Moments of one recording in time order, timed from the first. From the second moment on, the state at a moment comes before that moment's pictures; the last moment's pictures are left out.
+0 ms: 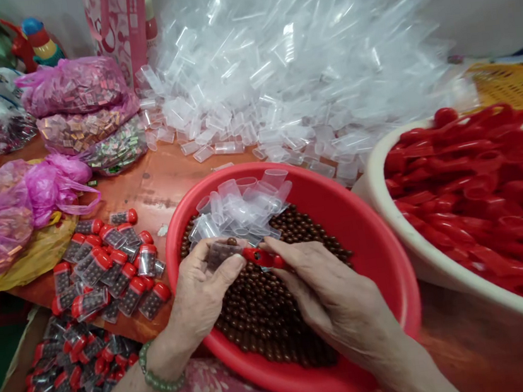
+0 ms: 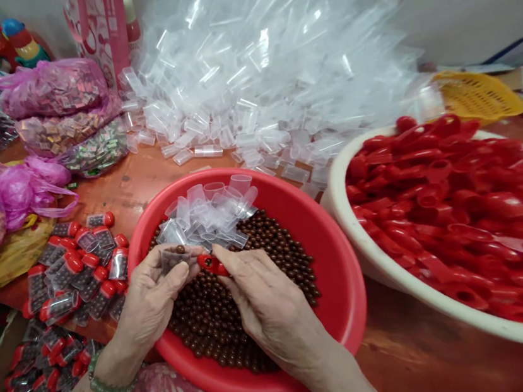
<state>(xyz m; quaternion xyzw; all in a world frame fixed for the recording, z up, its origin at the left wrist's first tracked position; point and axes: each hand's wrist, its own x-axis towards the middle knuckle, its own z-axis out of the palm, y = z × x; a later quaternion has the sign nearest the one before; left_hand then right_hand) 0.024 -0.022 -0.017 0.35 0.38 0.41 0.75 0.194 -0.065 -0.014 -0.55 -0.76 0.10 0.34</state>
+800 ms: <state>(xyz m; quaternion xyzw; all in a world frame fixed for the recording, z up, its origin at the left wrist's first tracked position) 0.023 -0.024 -0.011 0.39 0.35 0.29 0.80 0.207 -0.053 0.011 -0.57 -0.66 0.28 0.40</state>
